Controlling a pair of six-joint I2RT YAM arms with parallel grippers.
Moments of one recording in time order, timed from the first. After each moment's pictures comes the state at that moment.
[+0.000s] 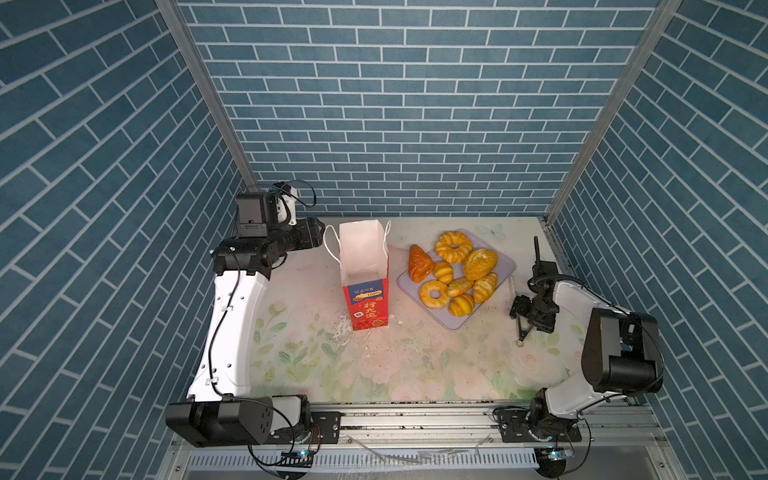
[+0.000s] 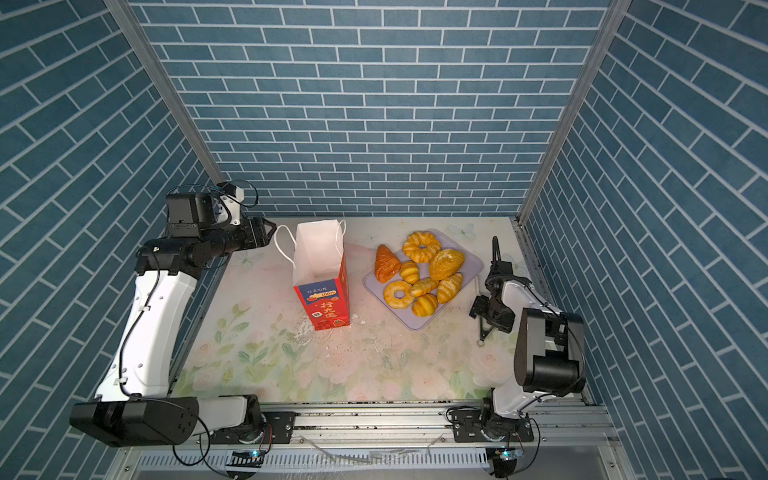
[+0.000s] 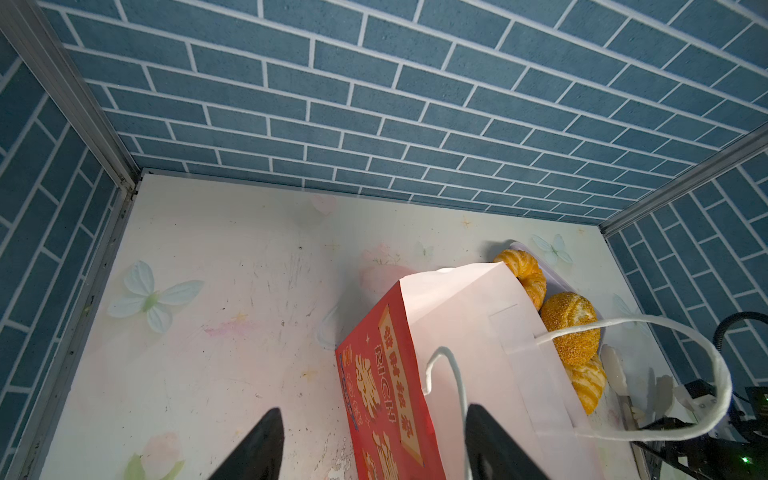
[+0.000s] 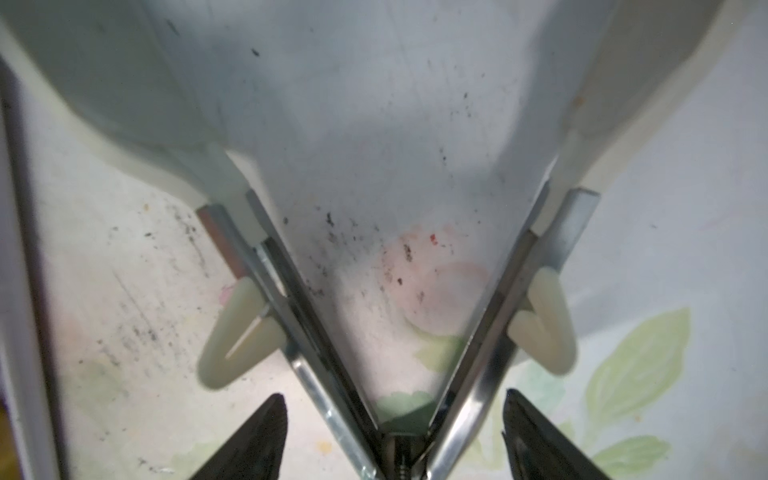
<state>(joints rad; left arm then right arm) 0.02 1.32 1.60 -0.88 0.27 -0.17 -0.06 1.59 0.91 -0.75 0.00 0.36</state>
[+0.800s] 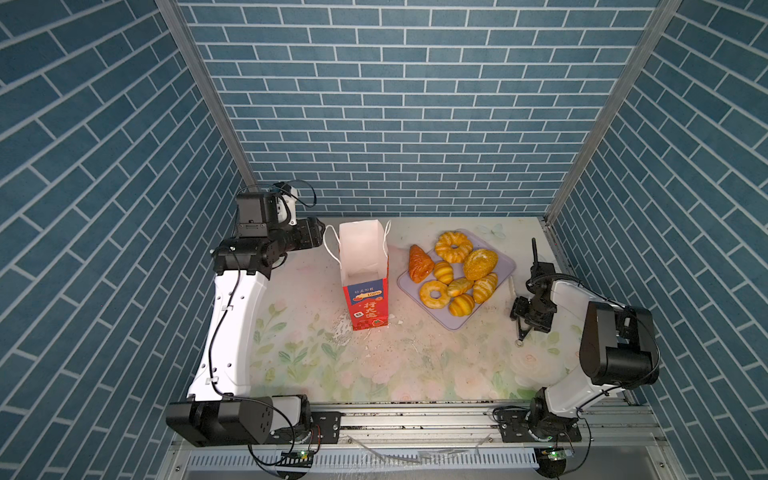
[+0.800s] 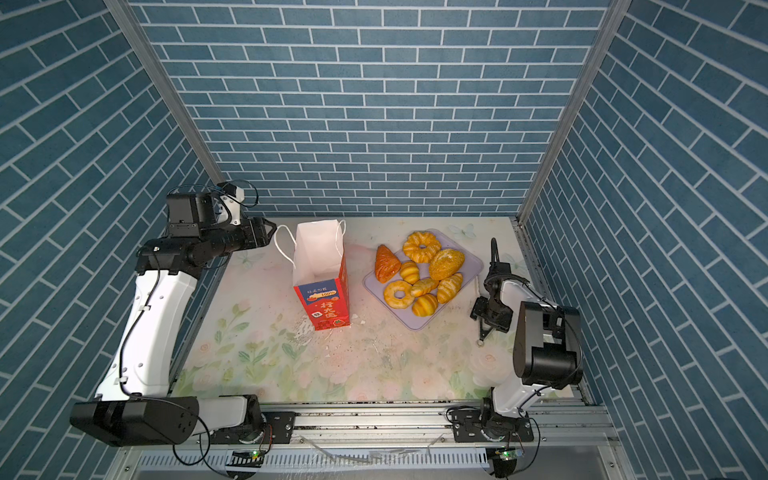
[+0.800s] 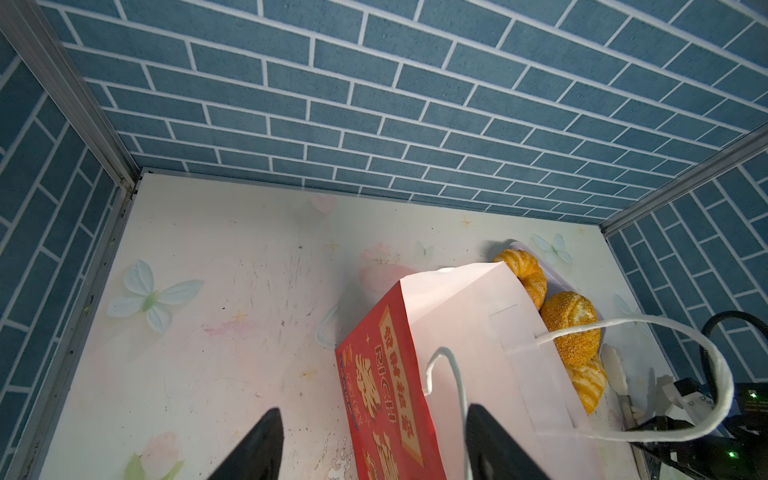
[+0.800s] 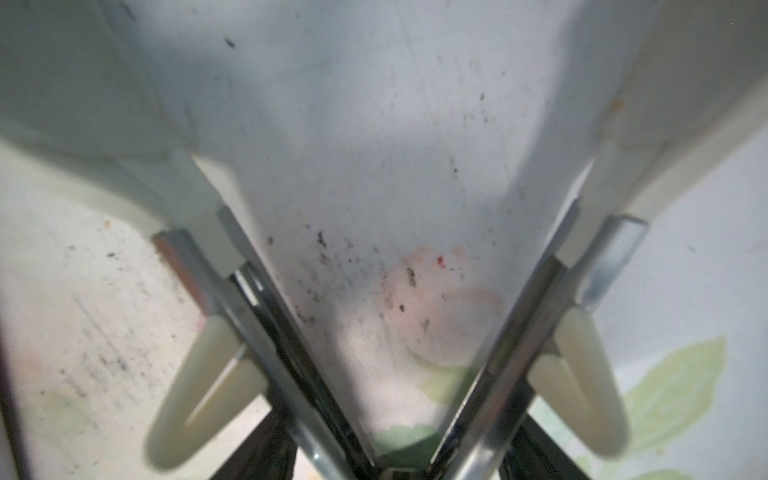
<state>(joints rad) 0.02 1.32 1.60 -0.88 0.27 -0.17 -0.06 1.63 0.91 -0.73 0.00 0.35</state>
